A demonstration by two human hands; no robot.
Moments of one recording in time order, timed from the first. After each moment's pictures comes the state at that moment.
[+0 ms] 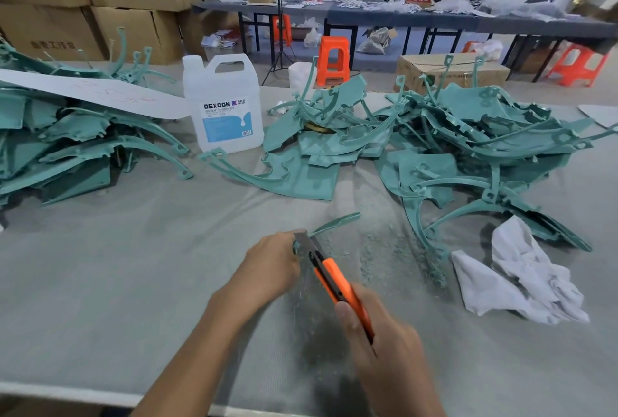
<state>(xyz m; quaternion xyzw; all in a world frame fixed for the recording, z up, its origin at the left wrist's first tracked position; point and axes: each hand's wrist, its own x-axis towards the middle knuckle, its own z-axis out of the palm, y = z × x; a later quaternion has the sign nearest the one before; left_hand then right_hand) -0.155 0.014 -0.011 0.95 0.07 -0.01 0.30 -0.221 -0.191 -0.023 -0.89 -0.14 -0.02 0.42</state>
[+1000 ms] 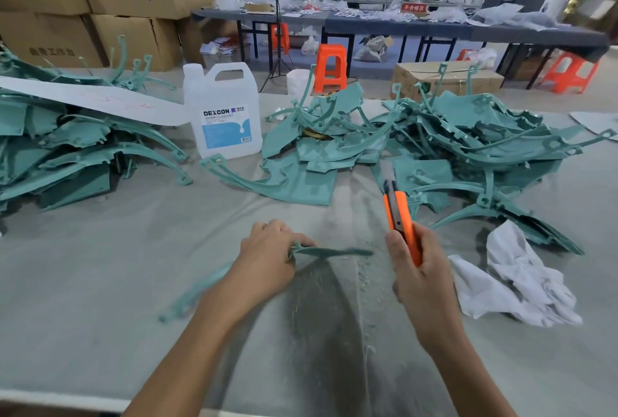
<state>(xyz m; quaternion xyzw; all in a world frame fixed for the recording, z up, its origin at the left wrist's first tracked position) -0.157 0.014 0.017 0.97 0.01 0.00 0.23 -0.145 -0.215 -0.002 -0.80 -0.07 -0.09 0.59</state>
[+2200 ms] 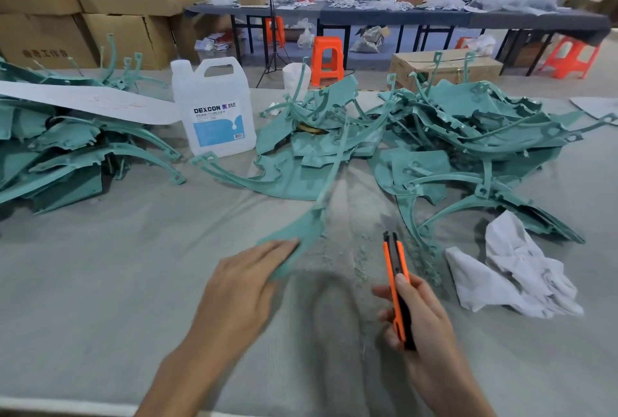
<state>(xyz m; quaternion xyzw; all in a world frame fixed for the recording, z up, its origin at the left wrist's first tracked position) -0.209 0.028 -0.022 0.95 -0.07 0.21 0.23 -0.174 -0.225 -0.051 -0.56 0.12 0.11 0.82</state>
